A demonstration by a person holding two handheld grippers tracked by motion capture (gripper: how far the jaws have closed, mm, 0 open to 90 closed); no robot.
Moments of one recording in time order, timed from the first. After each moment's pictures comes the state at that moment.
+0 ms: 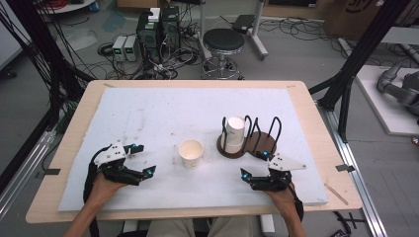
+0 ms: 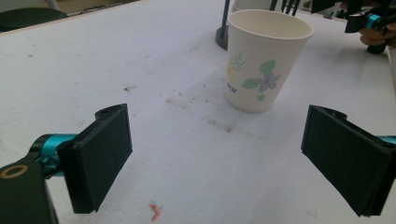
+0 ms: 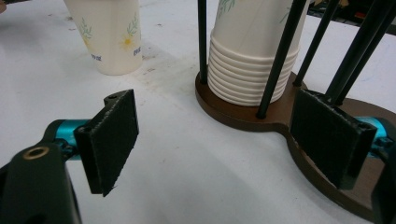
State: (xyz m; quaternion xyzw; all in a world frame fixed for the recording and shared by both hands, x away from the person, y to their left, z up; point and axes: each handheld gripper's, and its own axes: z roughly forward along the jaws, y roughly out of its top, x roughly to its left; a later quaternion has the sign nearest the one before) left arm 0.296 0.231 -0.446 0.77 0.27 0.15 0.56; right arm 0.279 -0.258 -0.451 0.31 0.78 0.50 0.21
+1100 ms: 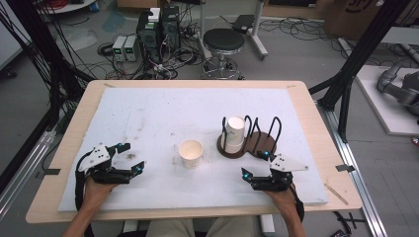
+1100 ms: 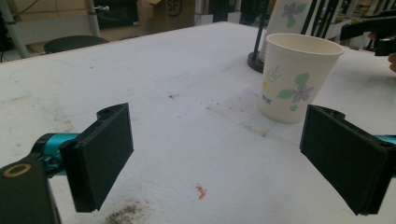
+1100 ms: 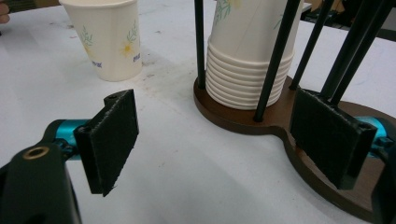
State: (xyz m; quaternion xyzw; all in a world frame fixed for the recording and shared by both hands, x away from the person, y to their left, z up) left arm 0.289 0.261 -0.458 0.71 0.30 0.20 0.60; right arm 0.277 -0.261 -0.451 0.31 0.77 0.51 0.21
